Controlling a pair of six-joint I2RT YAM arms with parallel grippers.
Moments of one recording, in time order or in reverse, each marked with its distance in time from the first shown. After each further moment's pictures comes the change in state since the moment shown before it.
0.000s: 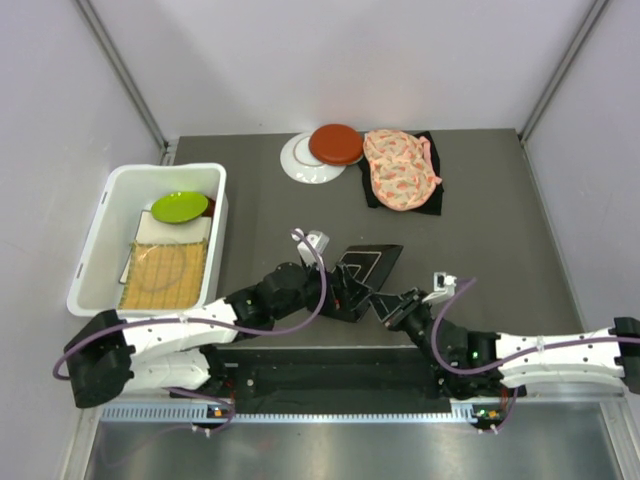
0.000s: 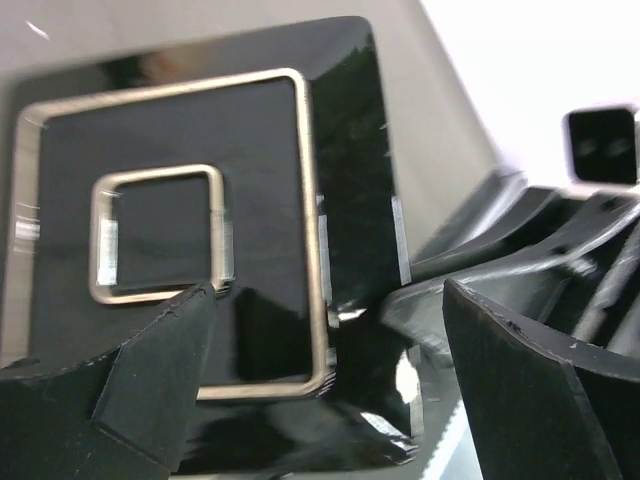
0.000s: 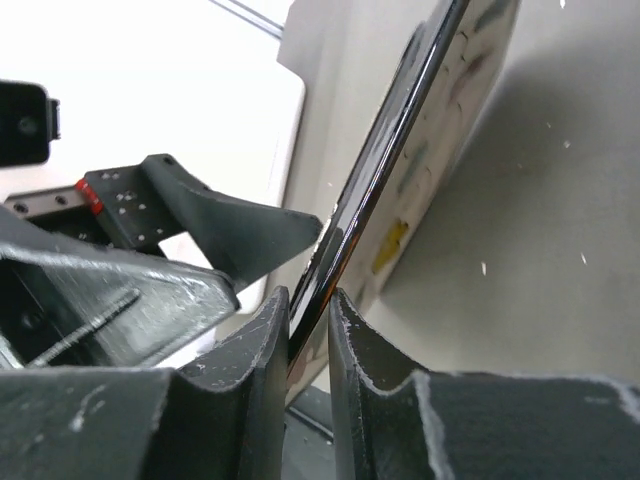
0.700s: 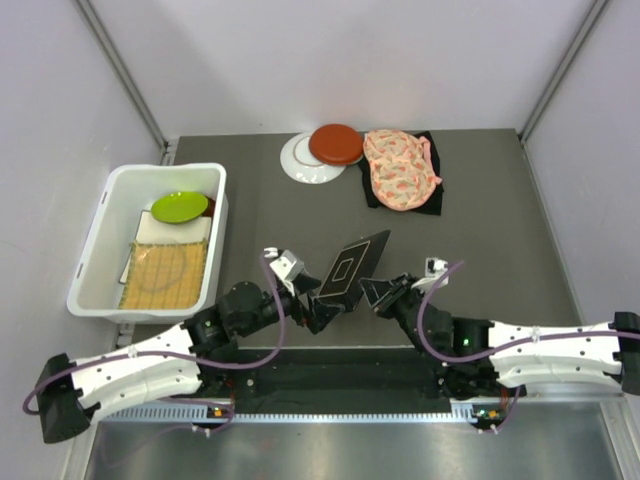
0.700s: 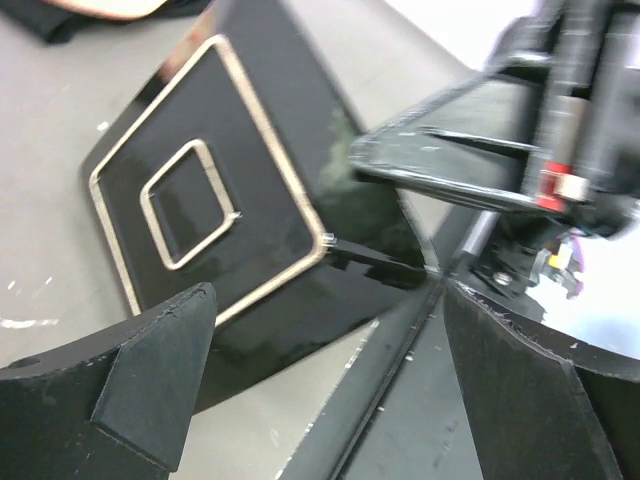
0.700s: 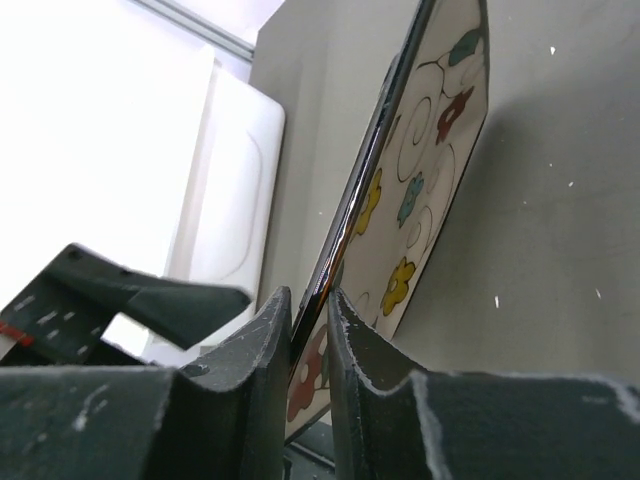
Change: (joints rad) left arm -0.003 -0.420 -0.158 -0.135 0.035 0.386; right arm -0.055 0.129 0.223 -0.192 0.017 0.013
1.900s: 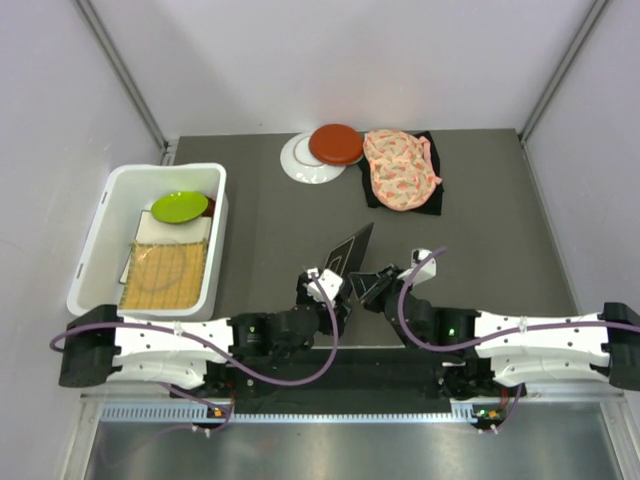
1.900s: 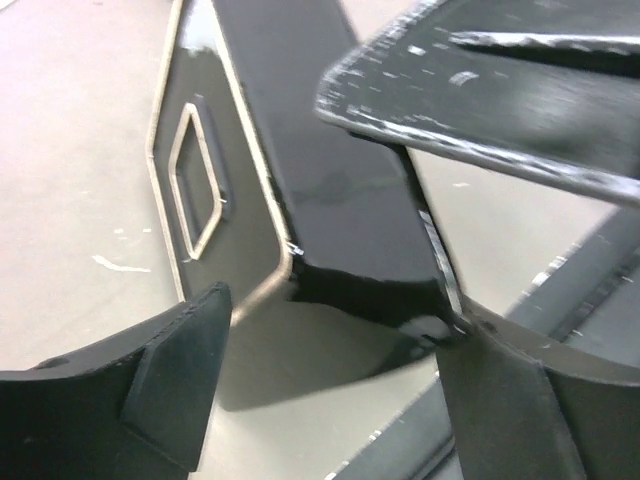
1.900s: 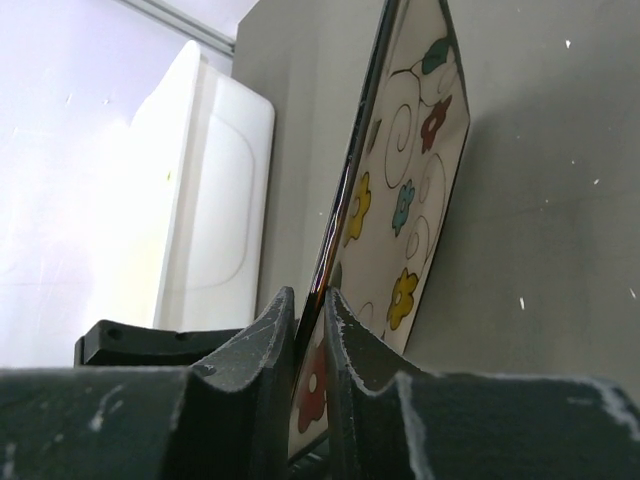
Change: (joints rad) left arm -0.332 0.340 0.127 -0.043 -0.598 0.072; right arm -0.012 0.147 0.176 -0.135 -0.001 0.062
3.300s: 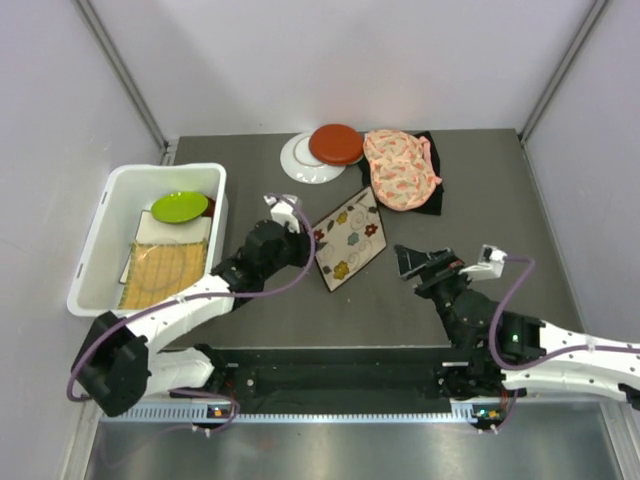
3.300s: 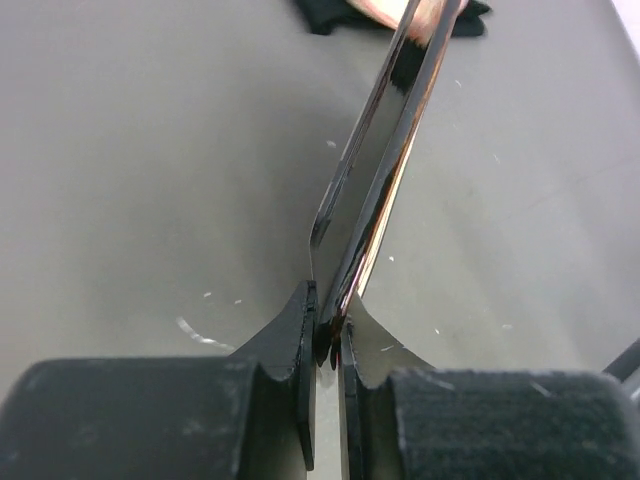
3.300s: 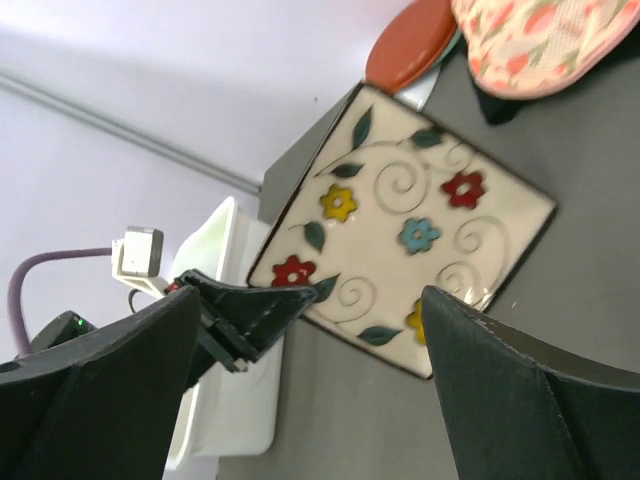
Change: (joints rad) left arm 0.665 0.126 0.149 0.005 0.553 -0.121; right arm -0.020 -0.402 -0.005 -0.164 0.204 -0.156
